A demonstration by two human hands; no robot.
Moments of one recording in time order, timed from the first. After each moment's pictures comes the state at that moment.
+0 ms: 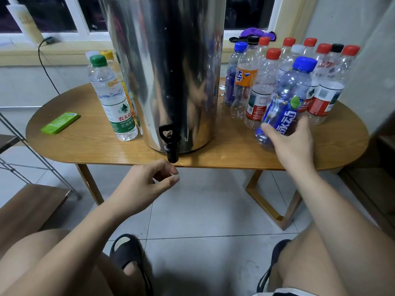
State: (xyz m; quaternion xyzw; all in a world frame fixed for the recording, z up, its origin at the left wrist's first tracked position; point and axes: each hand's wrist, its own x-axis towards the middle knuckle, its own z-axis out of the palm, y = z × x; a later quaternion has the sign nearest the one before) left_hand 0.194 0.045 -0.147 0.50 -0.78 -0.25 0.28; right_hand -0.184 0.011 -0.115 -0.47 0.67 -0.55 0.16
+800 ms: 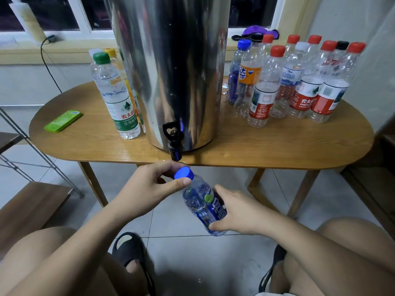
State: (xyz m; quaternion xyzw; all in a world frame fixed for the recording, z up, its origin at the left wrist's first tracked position) left_hand 0.184 0.064 -0.132 0.48 -0.75 -0.35 0.31; right_hand -0.089 0.087 -0.182 -0.78 0.54 -0.07 0.32
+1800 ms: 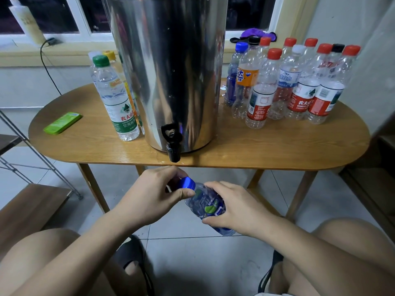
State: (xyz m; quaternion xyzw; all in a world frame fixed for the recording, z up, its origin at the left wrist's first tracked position) left_hand 0.175 0.070 -0.139 0.47 -0.82 -0.18 0.26; right_hand -0.088 0.089 -0.184 -0.80 0.54 -0.16 0.21
